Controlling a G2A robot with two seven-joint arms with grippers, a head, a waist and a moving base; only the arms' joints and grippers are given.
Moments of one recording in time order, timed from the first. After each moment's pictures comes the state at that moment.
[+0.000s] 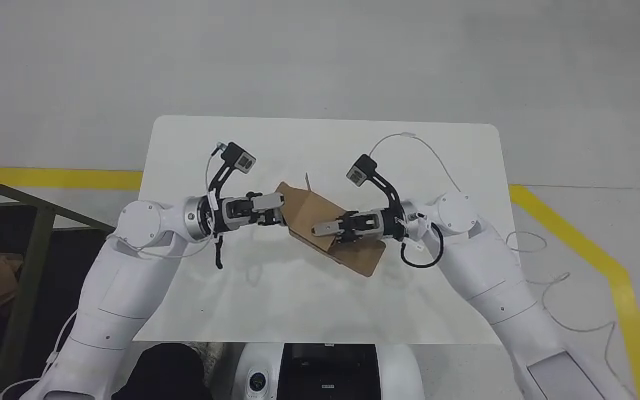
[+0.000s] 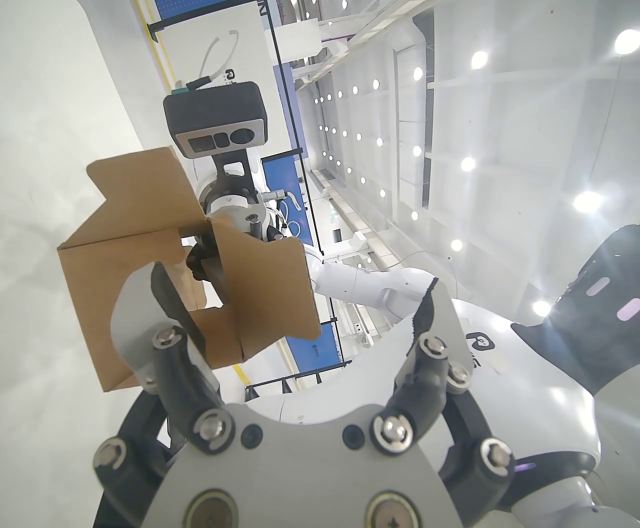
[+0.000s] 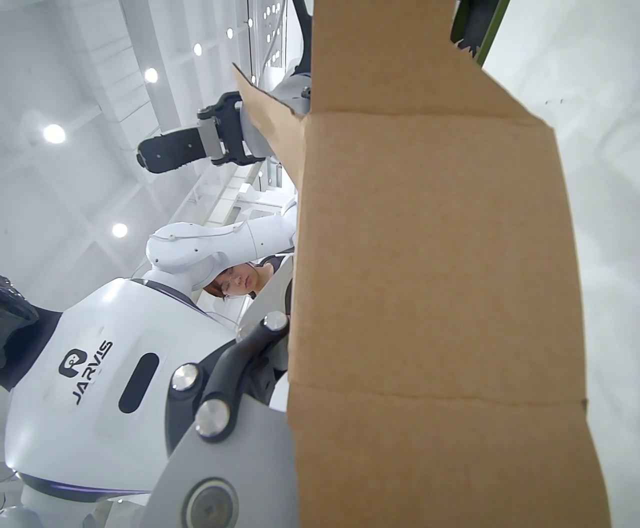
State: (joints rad) left arm 1.28 -0.99 -1.36 -1.70 -0.63 -0.24 -1.16; right arm -0.92 -1.25 0.92 -1.32 0.58 -0.28 1.28
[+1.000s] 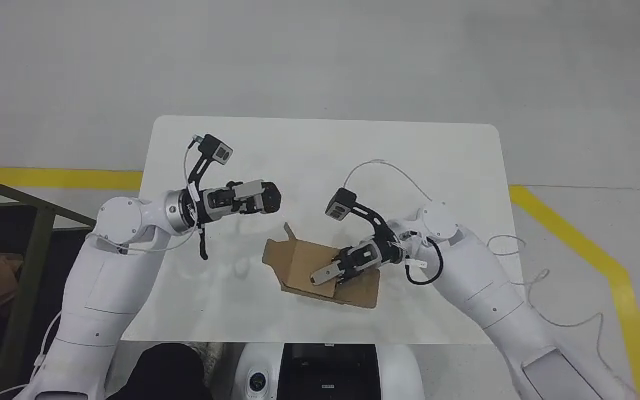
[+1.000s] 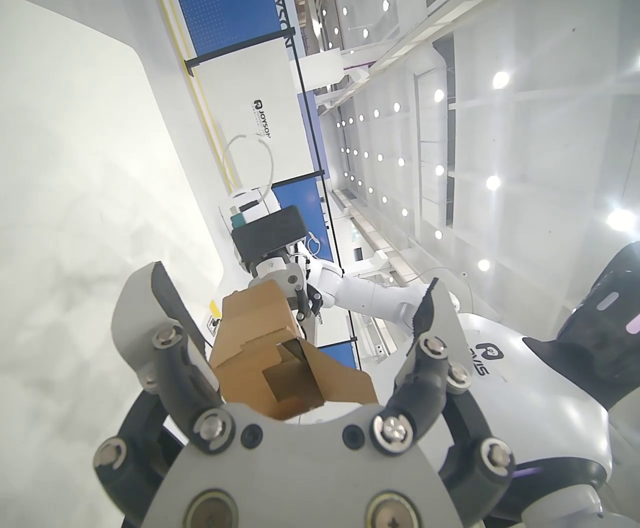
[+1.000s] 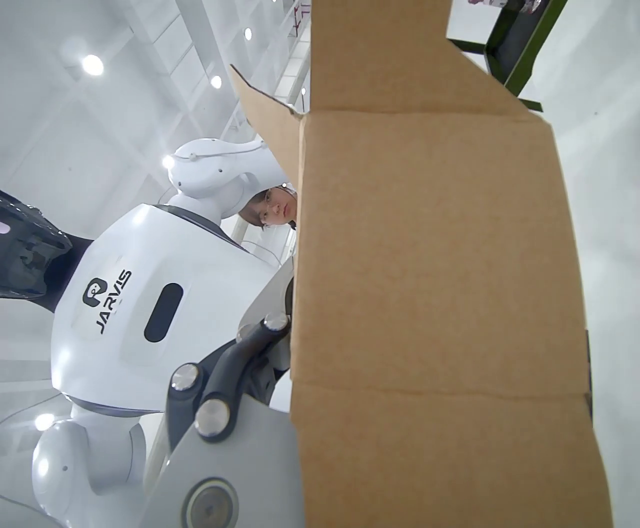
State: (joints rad) left arm 1.28 -0.98 -1.43 -1.65 -0.59 -0.25 -1.16; right arm -0.90 -1.26 0.76 -1.29 0.79 -0.28 1.54
